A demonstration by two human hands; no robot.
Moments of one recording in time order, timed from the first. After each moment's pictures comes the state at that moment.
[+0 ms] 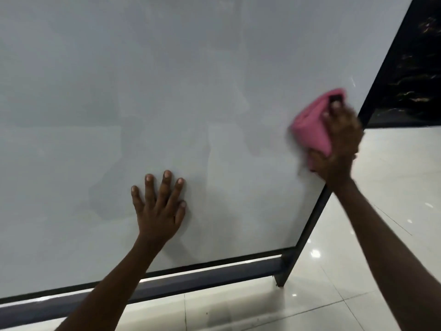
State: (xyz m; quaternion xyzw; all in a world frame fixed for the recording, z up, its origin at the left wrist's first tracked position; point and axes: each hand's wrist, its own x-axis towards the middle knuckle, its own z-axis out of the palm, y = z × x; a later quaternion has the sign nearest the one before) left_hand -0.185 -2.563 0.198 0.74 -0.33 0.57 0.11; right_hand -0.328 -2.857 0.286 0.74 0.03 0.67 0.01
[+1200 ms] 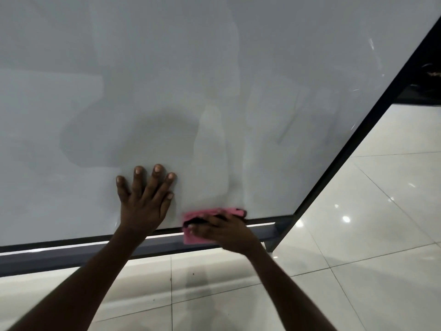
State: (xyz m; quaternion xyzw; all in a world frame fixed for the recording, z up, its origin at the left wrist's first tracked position) left_hand -0.182 -2.555 0.094 0.73 -0.35 0.58 0.09; right_hand -0.319 -2.772 0.028 0.90 0.29 0.29 0.15
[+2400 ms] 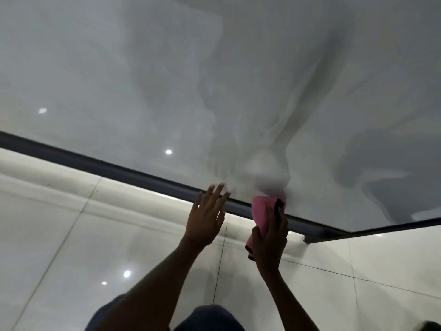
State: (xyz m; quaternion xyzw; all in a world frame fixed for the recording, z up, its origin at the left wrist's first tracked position) left_hand -0.272 -2.431 0.111 0.93 -0.26 0.11 0.24; right_hand -0.352 -2.597 0.118 0.92 -0.25 0.18 -0.25
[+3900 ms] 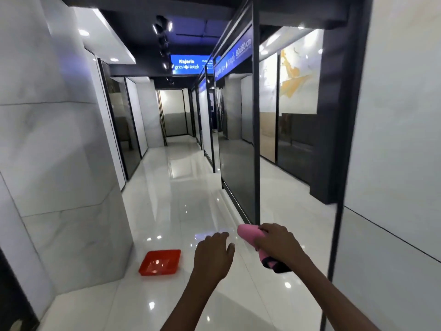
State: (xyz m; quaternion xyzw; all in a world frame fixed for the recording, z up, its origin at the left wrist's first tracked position) left_hand -0.395 -1.498 0.945 0.91 0.37 0.17 0.05; right_hand -0.251 -1.593 0.980 0.83 0.43 -0.15 -0.33
